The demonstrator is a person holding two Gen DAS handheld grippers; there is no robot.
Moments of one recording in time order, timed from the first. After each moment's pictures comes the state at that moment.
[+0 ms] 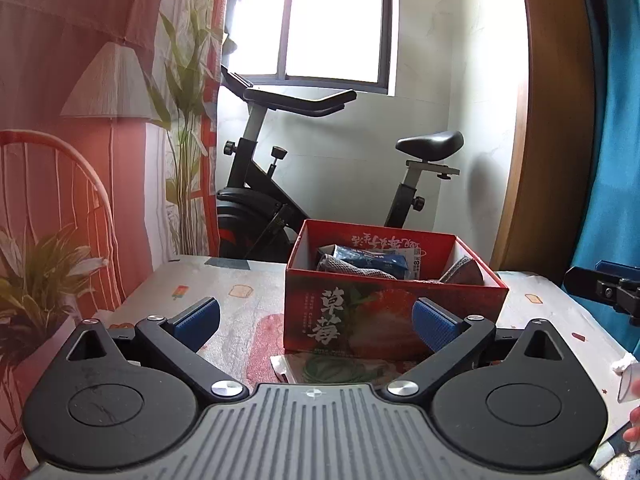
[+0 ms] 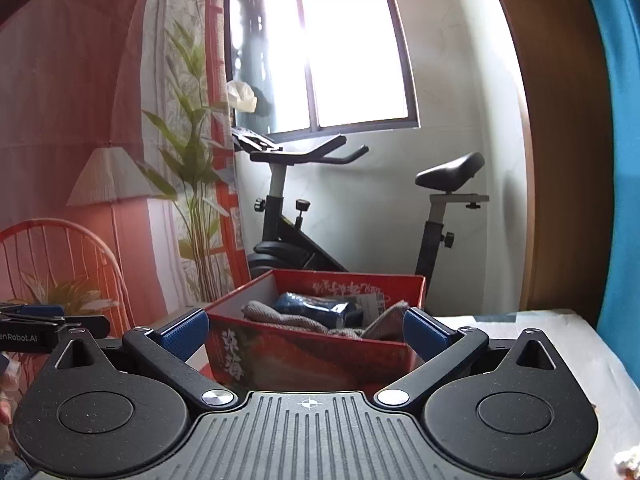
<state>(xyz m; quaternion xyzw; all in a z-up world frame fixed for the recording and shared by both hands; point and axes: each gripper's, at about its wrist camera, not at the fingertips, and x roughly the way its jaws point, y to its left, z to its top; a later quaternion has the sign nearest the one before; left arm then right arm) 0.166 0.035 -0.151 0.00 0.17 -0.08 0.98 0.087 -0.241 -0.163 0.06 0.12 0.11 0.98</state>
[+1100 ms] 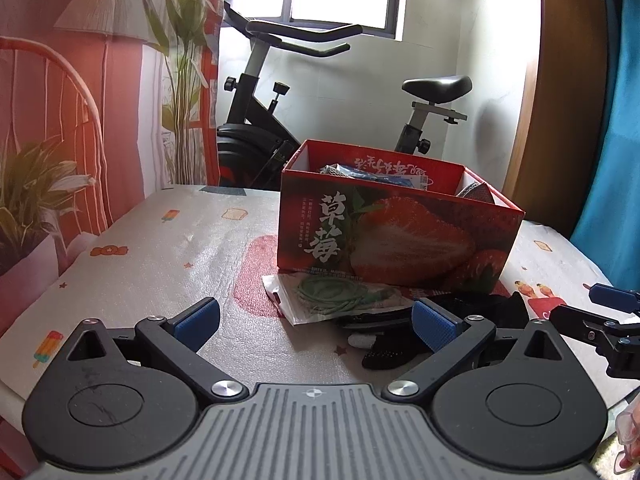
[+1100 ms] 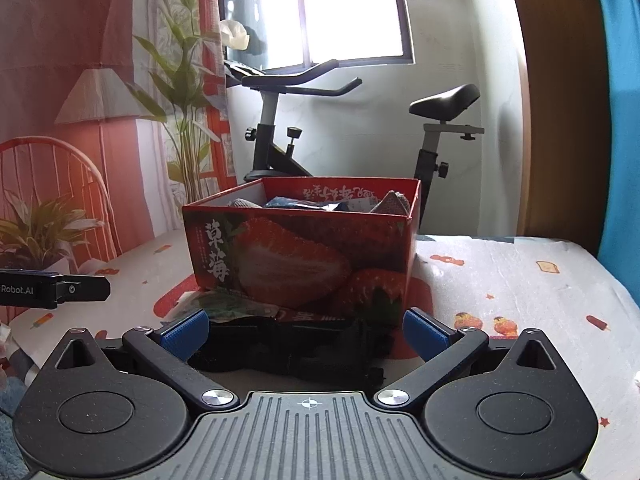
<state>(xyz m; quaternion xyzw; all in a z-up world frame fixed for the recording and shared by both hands) 0.170 0.032 -0.219 -0.01 0.24 -0.09 0.97 0.087 -0.227 -0.255 0.05 0.20 0.10 0.97</state>
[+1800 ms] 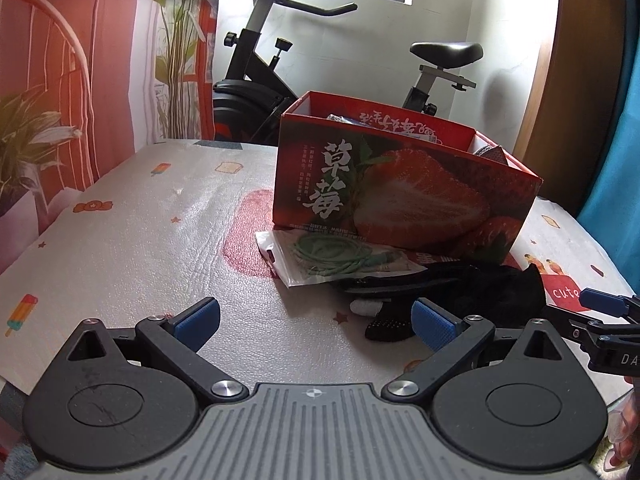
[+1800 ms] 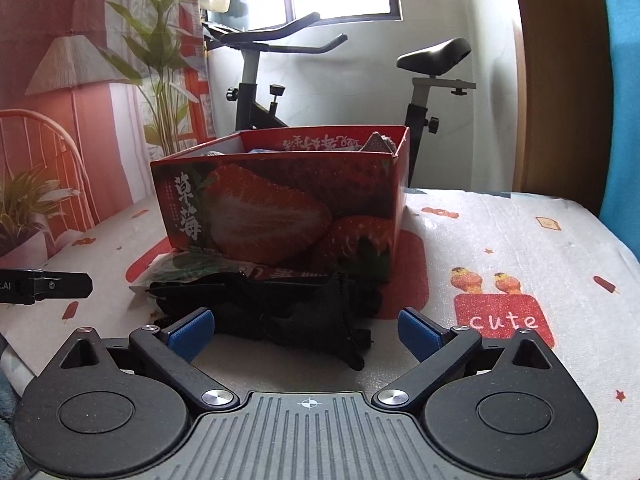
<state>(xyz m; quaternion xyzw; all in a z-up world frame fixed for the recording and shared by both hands) 0.190 0.027 -0.245 -0.02 0.29 -0.09 0.95 0.116 -0.234 -0.289 0.06 0.25 0.08 0.96</state>
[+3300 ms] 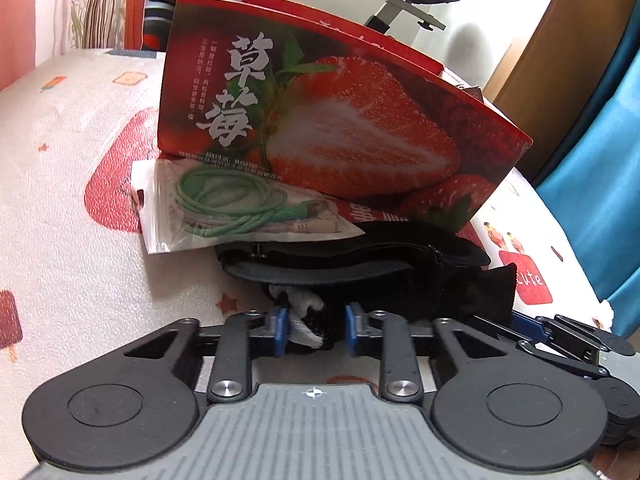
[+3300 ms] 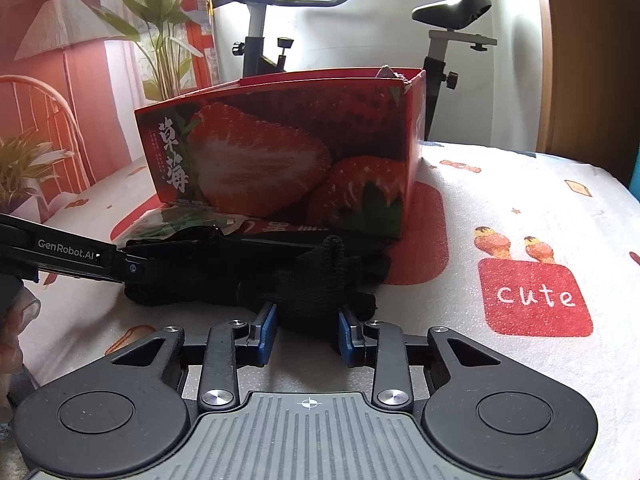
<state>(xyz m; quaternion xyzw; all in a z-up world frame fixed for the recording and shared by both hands) 0.275 -0.019 -0.298 -0.08 0.40 -0.19 0.89 0.152 -0.242 -0.323 0.05 0.31 0.12 0.94</state>
